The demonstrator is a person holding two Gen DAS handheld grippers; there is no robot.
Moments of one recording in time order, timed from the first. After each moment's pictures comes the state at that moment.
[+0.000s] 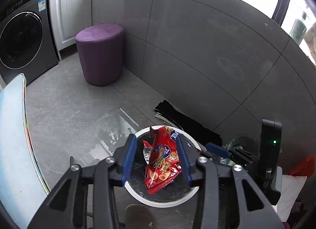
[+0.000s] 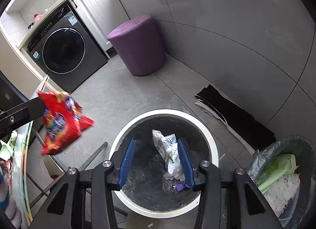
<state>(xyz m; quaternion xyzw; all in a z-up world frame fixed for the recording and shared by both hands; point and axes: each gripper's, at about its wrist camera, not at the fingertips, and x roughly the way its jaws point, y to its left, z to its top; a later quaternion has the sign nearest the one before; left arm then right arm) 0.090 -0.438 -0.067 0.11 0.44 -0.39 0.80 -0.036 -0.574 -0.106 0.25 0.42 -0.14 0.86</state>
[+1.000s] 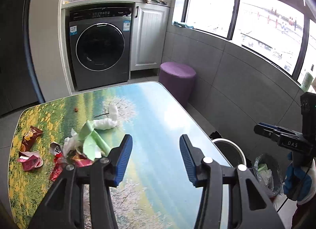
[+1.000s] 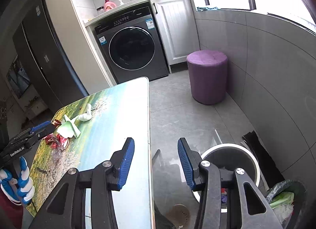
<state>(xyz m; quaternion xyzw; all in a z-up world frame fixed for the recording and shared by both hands) 0.075 -0.086 0.031 0.02 0.35 -0.23 0.91 -0.013 -0.379 0.046 0.13 0.36 0.02 0.92</state>
